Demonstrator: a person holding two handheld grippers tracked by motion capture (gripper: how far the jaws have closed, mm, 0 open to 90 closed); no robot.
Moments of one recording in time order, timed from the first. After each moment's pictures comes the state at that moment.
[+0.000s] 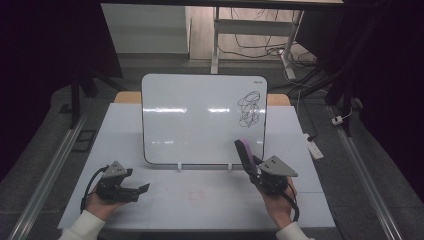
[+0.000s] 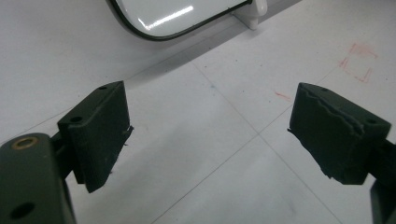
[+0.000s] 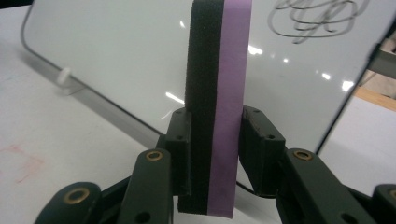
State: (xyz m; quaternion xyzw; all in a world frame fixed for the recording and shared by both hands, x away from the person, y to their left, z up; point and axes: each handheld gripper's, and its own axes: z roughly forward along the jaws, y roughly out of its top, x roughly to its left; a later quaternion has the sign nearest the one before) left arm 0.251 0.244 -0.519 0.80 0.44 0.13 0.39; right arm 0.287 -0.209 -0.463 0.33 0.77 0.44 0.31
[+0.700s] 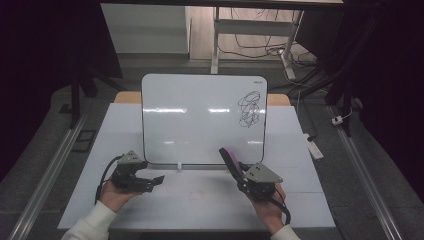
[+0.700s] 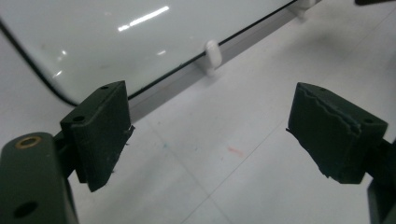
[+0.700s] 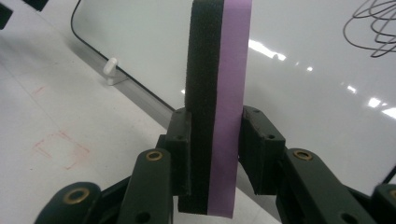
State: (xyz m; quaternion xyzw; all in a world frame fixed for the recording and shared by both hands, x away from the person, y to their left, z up) left arm 0.277 0.205 -0.491 0.80 0.43 0.09 0.40; right arm 0.273 -0.180 -0.471 0.28 0.80 0.44 0.29
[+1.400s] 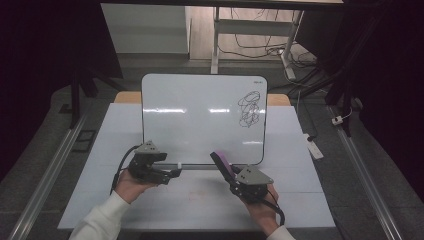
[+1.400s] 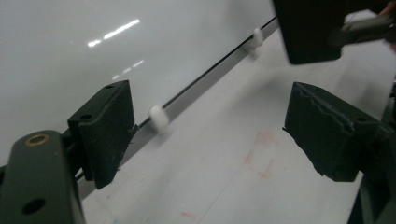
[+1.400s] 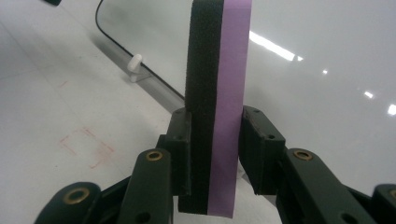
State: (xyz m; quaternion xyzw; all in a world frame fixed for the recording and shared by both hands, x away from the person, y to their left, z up) left arm 0.296 0.162 -0.460 0.82 0.38 0.07 0.43; right arm 0.270 -0.162 -0.477 0.25 0.82 0.43 0.28
